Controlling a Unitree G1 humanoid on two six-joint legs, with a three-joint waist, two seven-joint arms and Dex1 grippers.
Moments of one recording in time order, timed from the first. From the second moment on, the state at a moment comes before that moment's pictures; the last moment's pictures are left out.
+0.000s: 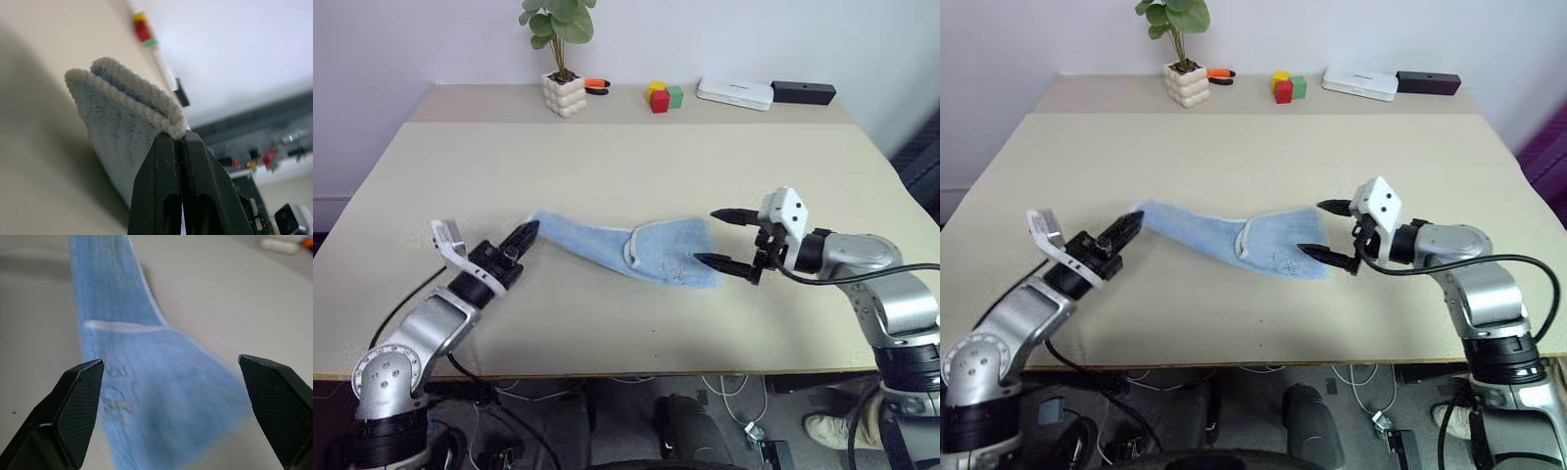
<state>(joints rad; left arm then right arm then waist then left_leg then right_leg) -0.11 0.49 0.32 -0.29 -1.66 0.71 0.03 -0.35 -0.77 -0.09 -0.15 0.45 0.43 1.02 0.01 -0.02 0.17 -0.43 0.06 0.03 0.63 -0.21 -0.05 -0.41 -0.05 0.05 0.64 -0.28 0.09</state>
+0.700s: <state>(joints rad) -0.61 0.35 -0.22 0.01 -0.92 0.79 -0.73 -0.20 -0.83 -0.26 -0.19 0.47 0.41 0.99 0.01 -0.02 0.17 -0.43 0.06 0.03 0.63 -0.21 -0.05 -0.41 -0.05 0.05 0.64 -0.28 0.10</state>
